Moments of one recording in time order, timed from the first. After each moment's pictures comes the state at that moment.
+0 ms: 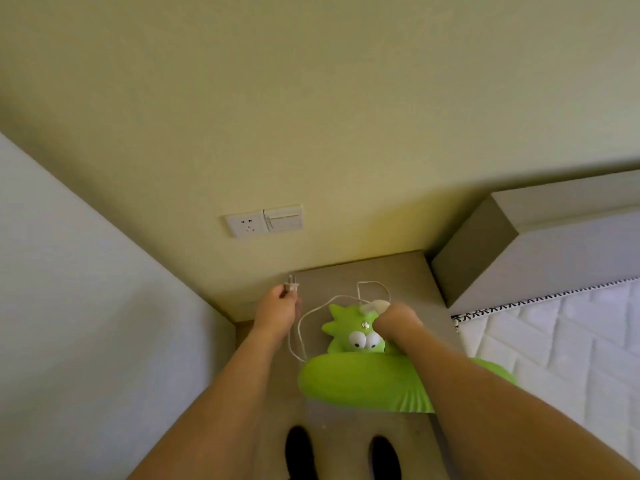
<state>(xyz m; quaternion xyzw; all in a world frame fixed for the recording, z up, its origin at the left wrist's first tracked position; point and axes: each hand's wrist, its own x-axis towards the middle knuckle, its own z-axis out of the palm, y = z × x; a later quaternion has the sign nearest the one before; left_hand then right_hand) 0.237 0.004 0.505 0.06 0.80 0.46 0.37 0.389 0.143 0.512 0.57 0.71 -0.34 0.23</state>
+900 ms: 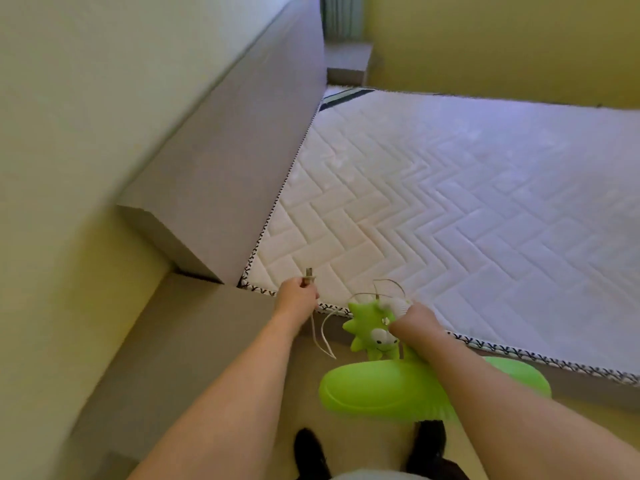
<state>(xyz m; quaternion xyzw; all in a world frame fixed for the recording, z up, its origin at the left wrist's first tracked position) 0.670 0.088 0.512 0.52 0.63 0.15 0.56 0.845 -0.033 0.527 0.87 0.25 -0.40 -0.11</state>
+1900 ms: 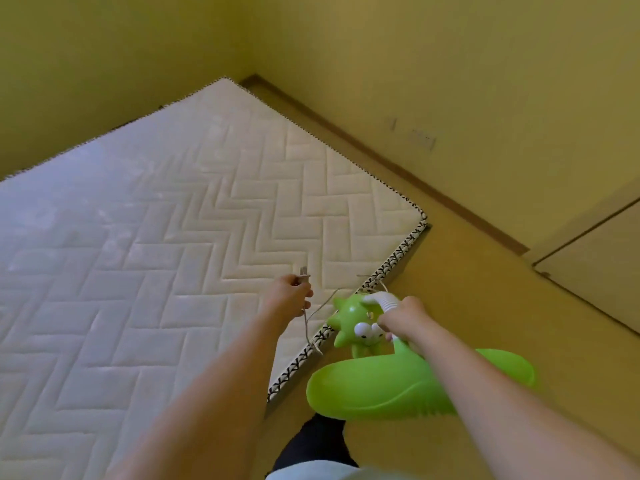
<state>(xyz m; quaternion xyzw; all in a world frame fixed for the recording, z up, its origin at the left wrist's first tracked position) 1.511 -0.317 0.484 0.73 0.29 -0.18 0.59 1.504 -0.524 0.524 0.85 -0.22 -0.30 -0.36</state>
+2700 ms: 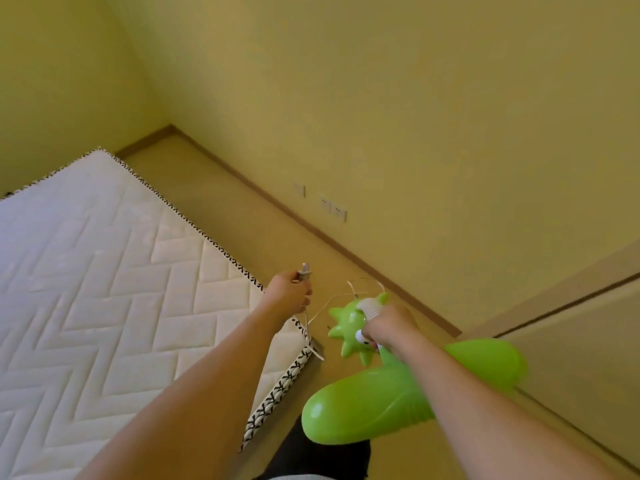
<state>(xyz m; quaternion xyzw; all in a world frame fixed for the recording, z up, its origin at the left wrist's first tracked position) 2.021 -0.700 0.517 0.75 0.23 -0.19 0.60 1.989 -0.883 0.539 0.88 -0.19 -0.31 -0.30</state>
